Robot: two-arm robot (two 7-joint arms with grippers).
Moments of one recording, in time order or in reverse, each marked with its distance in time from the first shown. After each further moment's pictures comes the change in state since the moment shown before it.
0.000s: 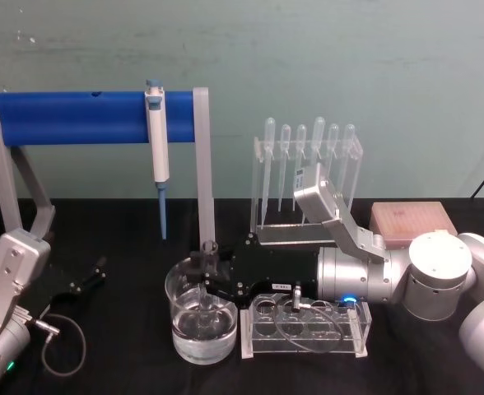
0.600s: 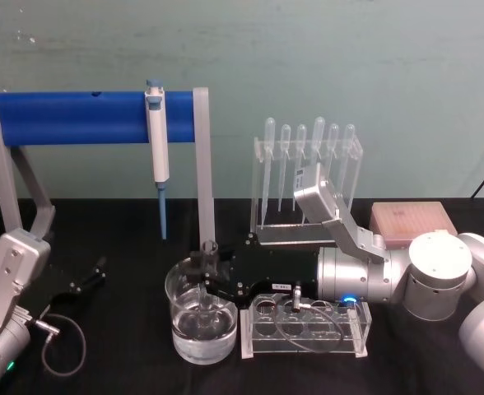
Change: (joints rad) left arm 0.000 0.000 0.000 0.000 0.000 0.000 0.000; right arm 0.000 0.000 0.000 0.000 0.000 0.000 0.000
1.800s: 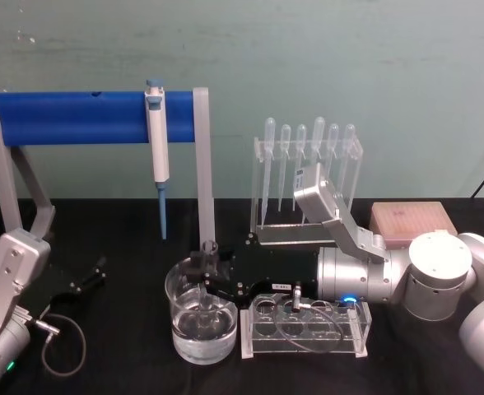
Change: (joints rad) left arm 0.000 0.000 0.000 0.000 0.000 0.000 0.000; right arm 0.000 0.000 0.000 0.000 0.000 0.000 0.000
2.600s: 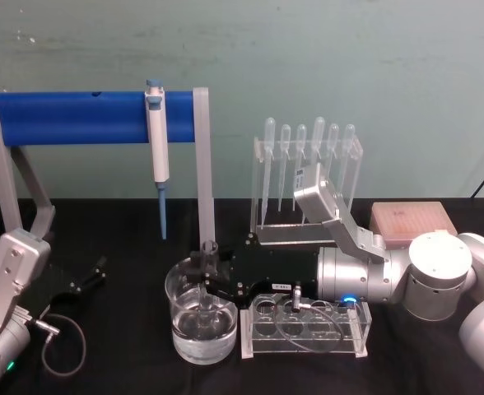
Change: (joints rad) left arm 0.000 0.000 0.000 0.000 0.000 0.000 0.000; right arm 0.000 0.000 0.000 0.000 0.000 0.000 0.000
